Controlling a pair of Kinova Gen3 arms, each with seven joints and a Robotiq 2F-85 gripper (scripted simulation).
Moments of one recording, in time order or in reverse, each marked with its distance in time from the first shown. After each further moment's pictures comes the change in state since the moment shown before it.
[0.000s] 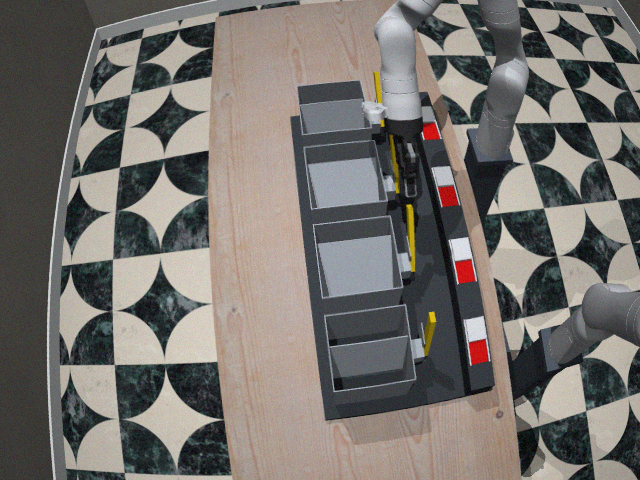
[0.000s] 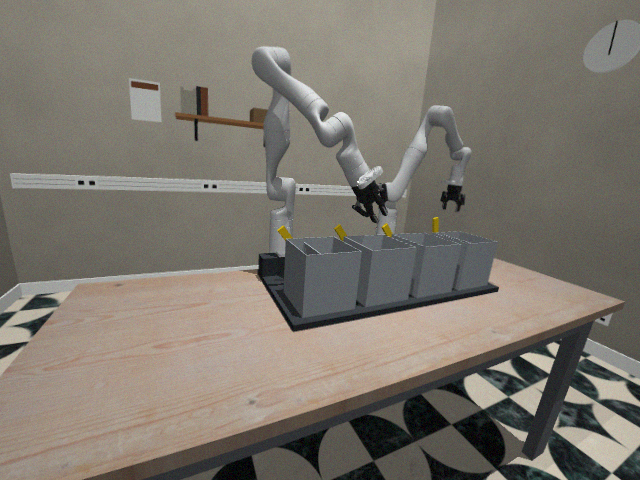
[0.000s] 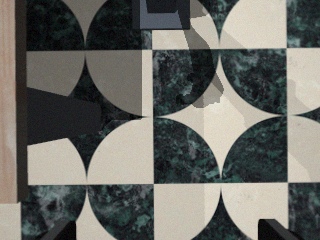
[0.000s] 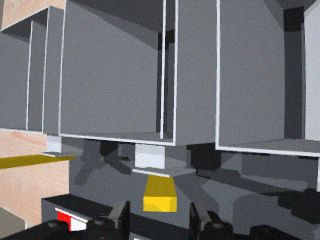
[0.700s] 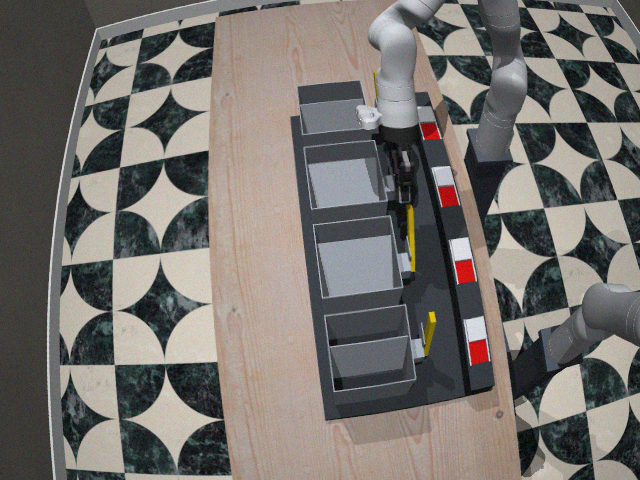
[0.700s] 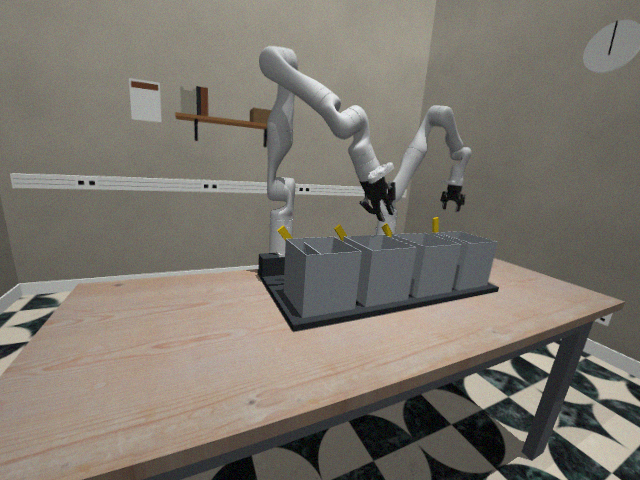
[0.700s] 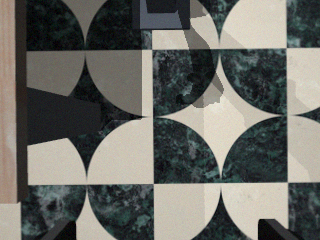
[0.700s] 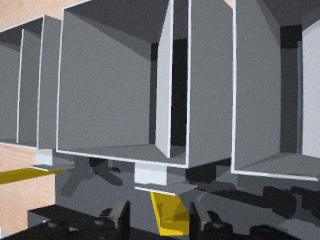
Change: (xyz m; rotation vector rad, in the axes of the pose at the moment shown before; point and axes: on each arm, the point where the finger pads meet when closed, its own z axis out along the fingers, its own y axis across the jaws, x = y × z) left arm 0.000 0.000 0.000 0.000 0.000 0.000; right arm 0.016 -0.016 0.003 -0.090 0.005 -0.002
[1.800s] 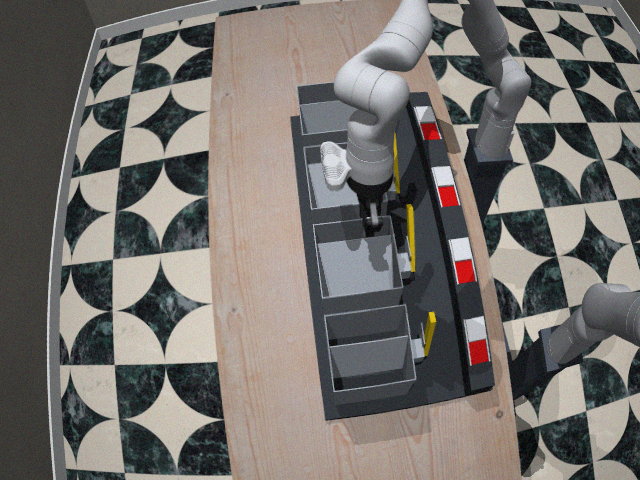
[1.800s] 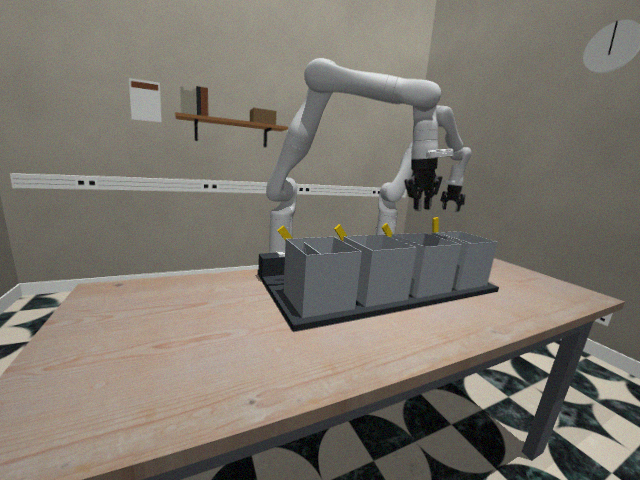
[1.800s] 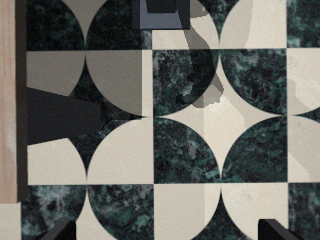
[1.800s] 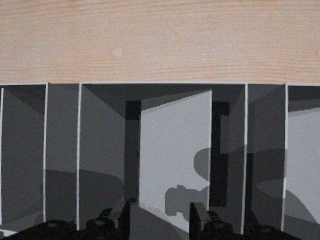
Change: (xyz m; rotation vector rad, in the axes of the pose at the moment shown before) left arm 0.000 0.000 0.000 0.000 0.000 0.000; right arm 0.081 -0.088 0.007 -0.433 0.017 -0.006
